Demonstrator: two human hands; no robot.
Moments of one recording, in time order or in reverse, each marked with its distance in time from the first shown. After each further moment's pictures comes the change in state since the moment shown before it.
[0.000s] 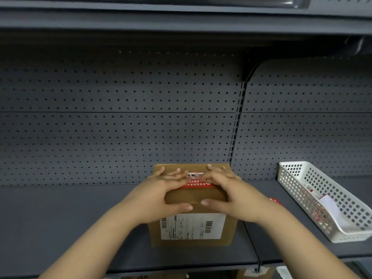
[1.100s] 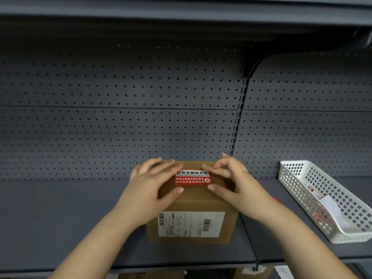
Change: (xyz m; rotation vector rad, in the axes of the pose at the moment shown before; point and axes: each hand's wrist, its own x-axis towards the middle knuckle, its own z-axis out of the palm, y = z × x) left_hand -0.012 0.010 0.000 0.121 0.263 -0.148; right_hand -0.007 -0.005 -0.008 0.216 0.189 0.053
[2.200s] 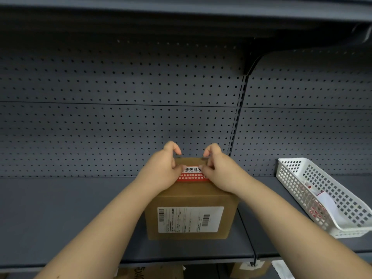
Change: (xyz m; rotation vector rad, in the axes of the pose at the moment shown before) left_hand 0.055 0.011 0.011 -0.256 -0.030 -0.266; right_hand 0.050 -0.011 0.014 -0.143 -0.060 0.188
